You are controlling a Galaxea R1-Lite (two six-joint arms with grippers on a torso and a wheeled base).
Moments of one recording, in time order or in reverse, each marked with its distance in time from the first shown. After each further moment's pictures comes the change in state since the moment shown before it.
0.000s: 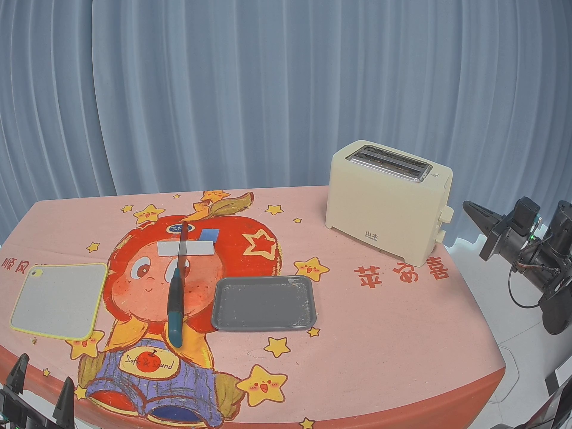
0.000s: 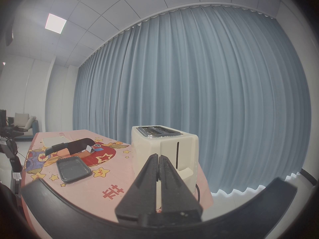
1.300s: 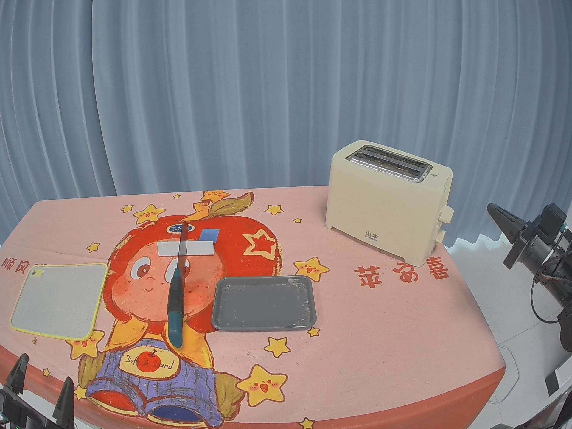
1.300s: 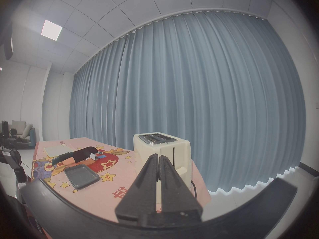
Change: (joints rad) left arm 0.000 0.000 0.000 0.000 0.000 0.000; right arm -0.044 -0.183 0.126 0.013 -0.001 0.064
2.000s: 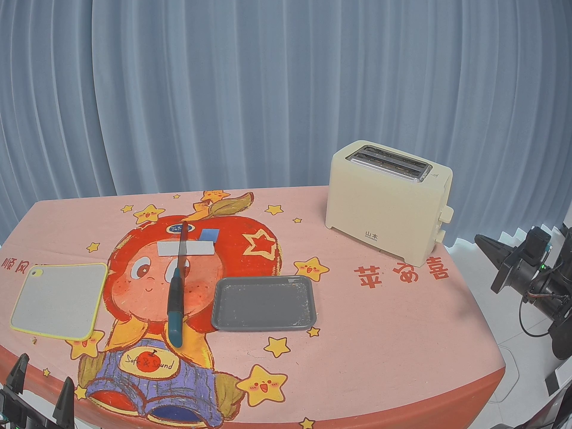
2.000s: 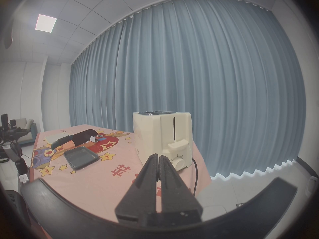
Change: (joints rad) left arm 0.001 0.000 0.000 0.000 0.000 0.000; right arm 0.004 0.096 0.076 -0.009 0.000 -0.059
